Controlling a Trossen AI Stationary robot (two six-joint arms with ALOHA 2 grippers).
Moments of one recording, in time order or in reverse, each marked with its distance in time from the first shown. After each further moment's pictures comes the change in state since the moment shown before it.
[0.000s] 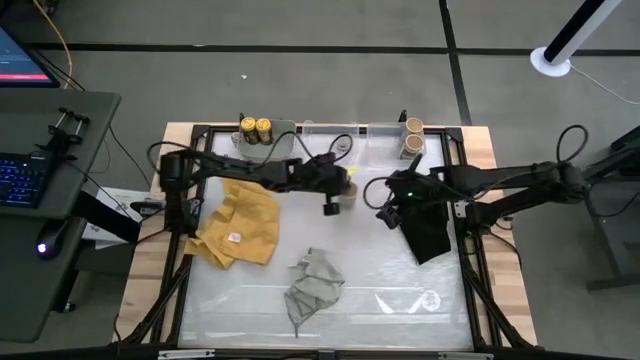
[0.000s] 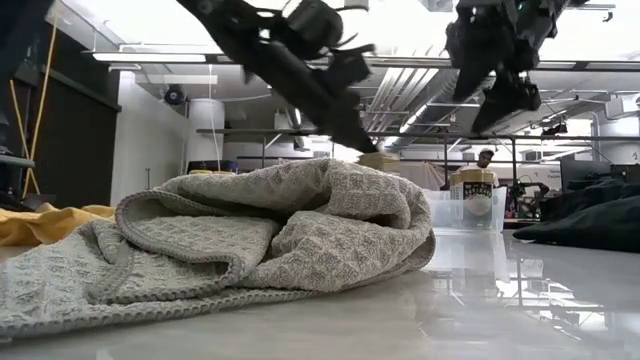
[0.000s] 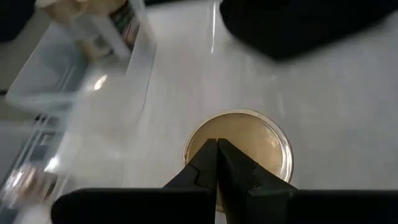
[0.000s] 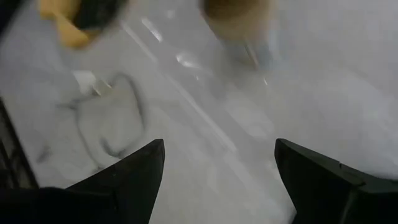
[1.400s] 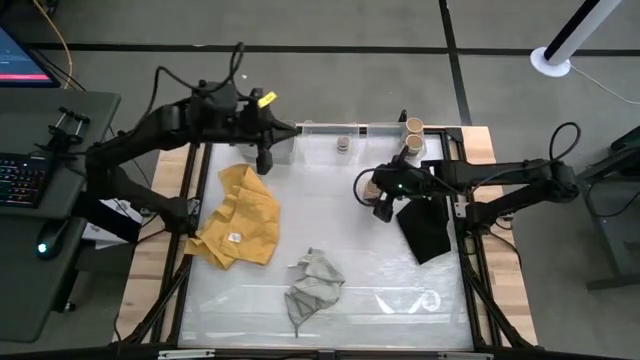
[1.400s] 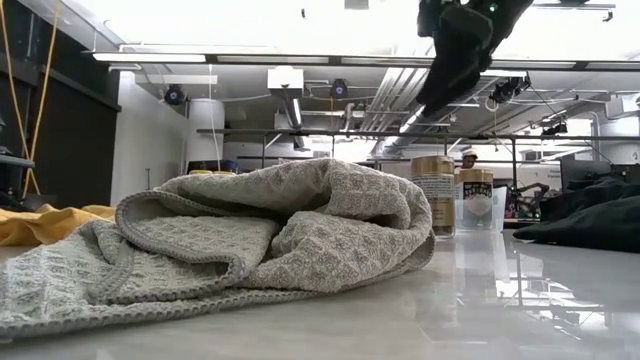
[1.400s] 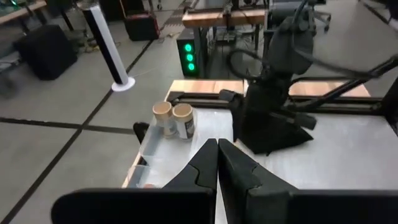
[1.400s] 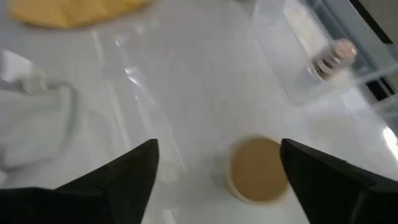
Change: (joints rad) left arm 0.072 -0.570 0.428 -0.734 0.052 -0.109; right arm -0.035 0.100 0.112 0.071 0.215 -0.570
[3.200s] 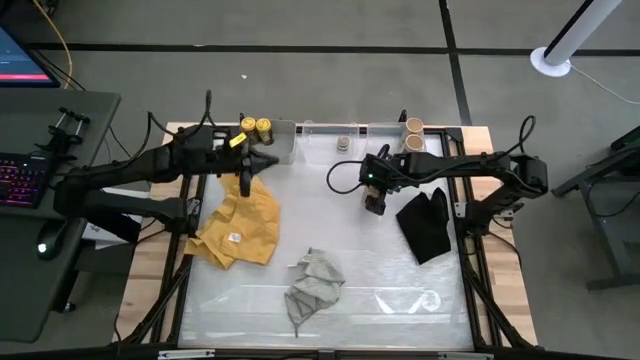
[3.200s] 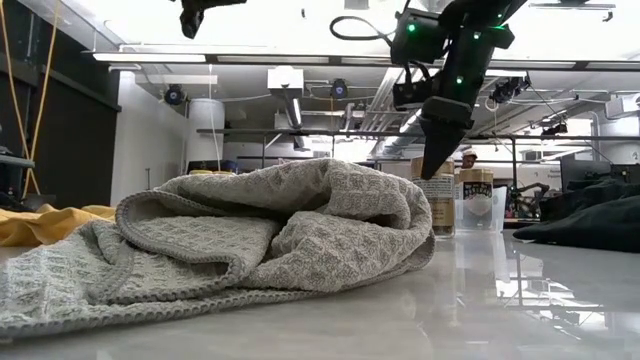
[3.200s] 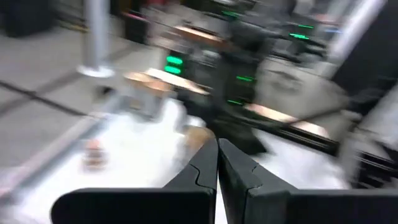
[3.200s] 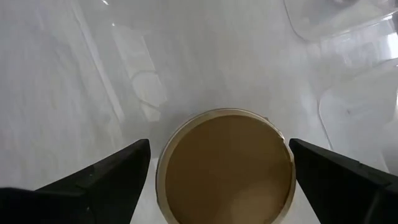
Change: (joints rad) left arm -0.006 -0.431 -0.766 0.480 0.050 -0.362; right arm -0.173 0.274 0.024 -0.070 -0.079 -0.134
